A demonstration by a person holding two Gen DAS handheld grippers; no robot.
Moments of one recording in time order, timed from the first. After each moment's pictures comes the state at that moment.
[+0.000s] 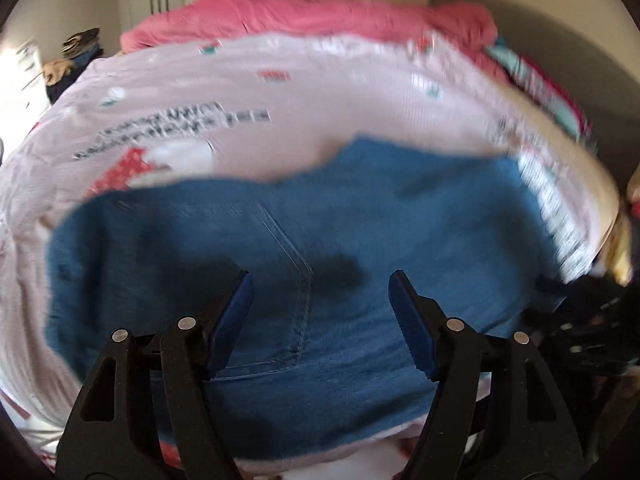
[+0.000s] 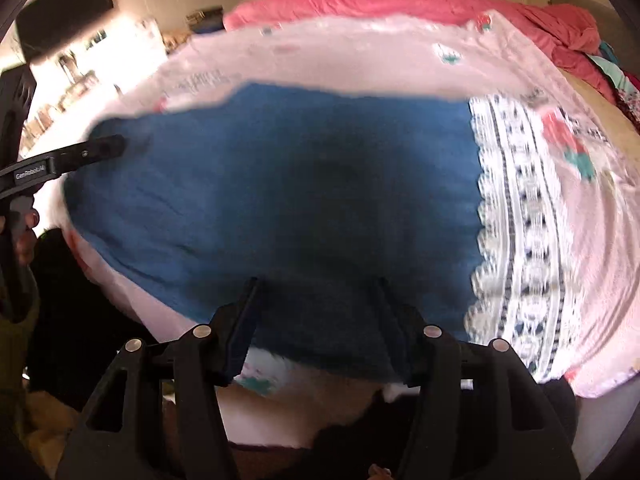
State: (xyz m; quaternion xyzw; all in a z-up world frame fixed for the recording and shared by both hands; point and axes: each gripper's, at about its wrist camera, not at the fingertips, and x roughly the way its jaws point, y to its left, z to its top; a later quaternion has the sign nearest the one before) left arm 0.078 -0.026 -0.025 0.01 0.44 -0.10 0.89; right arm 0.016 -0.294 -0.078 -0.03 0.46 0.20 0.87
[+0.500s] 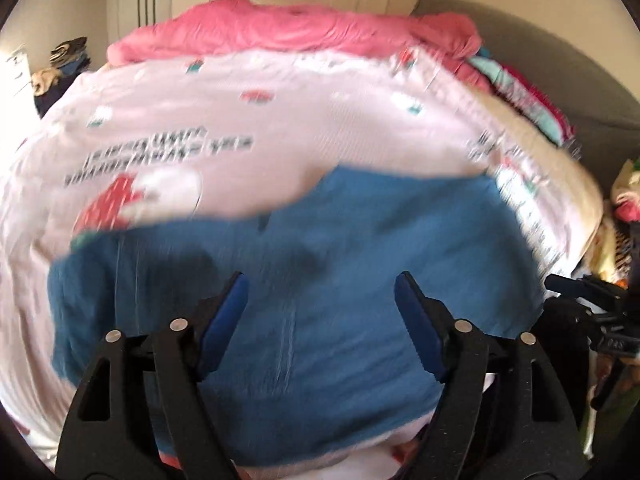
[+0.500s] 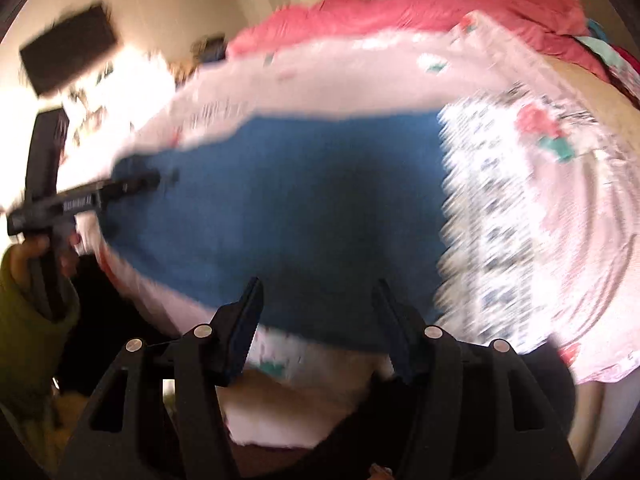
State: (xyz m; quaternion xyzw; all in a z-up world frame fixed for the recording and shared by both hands) left arm 0.086 -0.024 0.014 -0.01 0.41 -0.14 0.90; right arm 0.002 -0.344 -0.046 0.07 0.41 0.22 0.88
